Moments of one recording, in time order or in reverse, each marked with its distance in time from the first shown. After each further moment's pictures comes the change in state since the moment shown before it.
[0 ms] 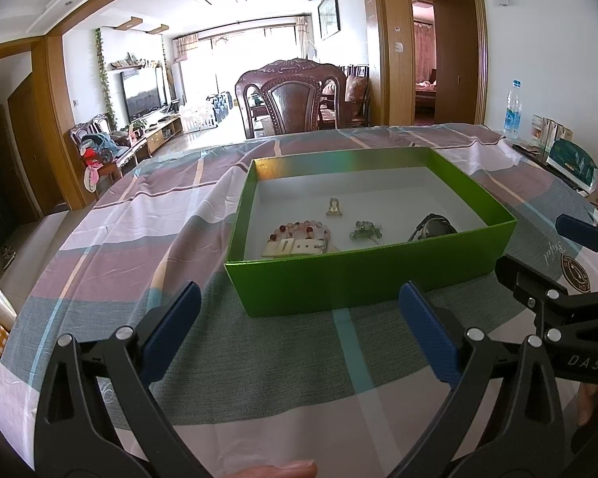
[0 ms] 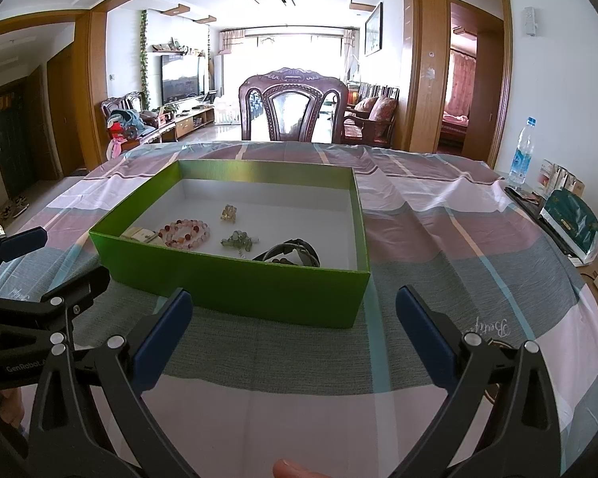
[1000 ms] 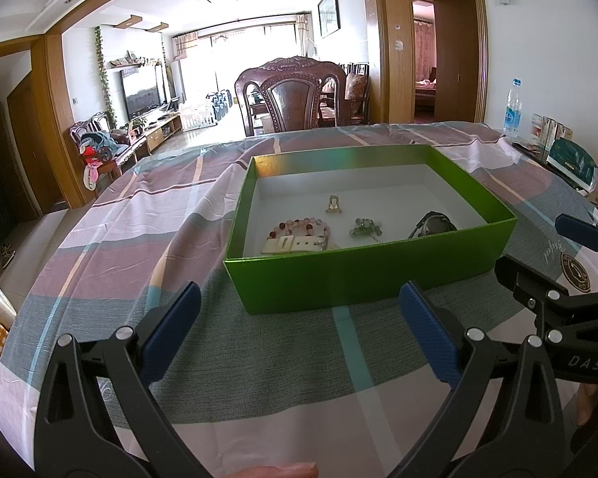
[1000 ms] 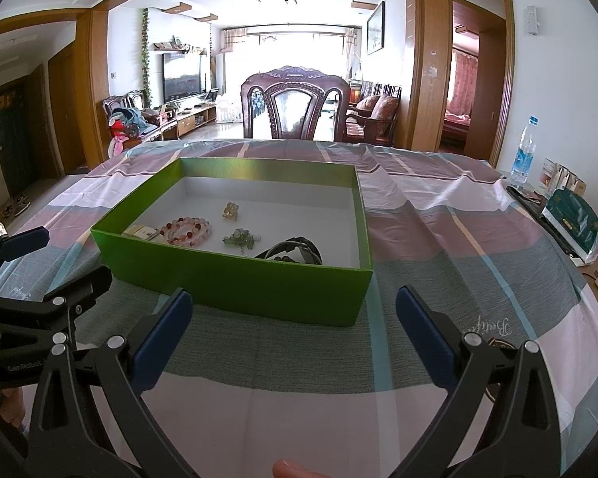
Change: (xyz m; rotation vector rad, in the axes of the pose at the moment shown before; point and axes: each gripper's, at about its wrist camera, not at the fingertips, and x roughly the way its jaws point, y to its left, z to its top) left arm 0.000 0.001 -0.001 -0.002 0.004 -0.001; right arm 0.001 0.001 -0.001 0.000 0.005 0.003
